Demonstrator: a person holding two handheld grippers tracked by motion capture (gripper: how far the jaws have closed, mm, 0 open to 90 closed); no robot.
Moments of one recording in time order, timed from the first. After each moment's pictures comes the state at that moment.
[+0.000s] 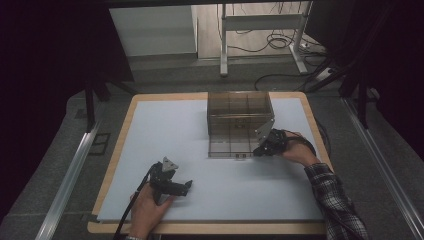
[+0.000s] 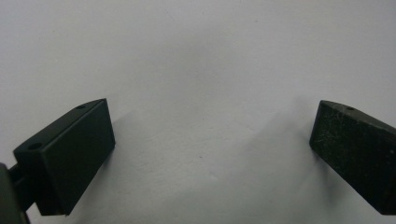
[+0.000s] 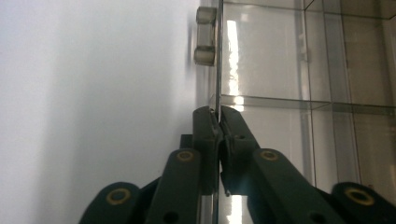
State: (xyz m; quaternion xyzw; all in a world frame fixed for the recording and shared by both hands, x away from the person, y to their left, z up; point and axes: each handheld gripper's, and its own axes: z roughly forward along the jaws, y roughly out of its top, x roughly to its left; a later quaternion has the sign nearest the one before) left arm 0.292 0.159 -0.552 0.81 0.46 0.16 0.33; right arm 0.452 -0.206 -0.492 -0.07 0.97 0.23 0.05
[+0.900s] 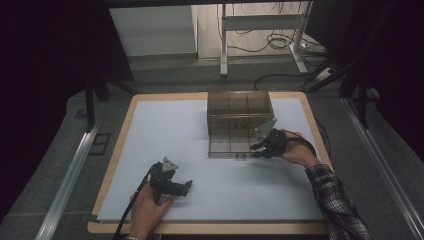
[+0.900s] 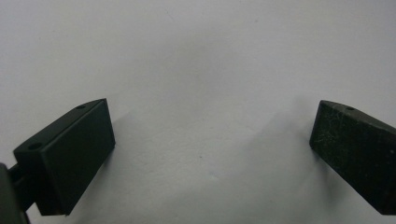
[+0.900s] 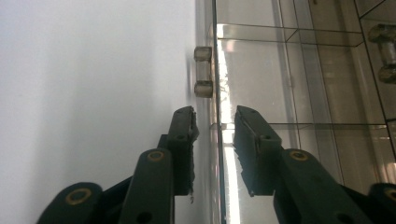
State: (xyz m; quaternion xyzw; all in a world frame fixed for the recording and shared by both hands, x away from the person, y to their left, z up) left arm 0.292 0.159 -0.552 0.81 0.46 0.16 0.33; right arm 0.438 -0.201 -0.479 -0.04 0.96 0.26 0.08
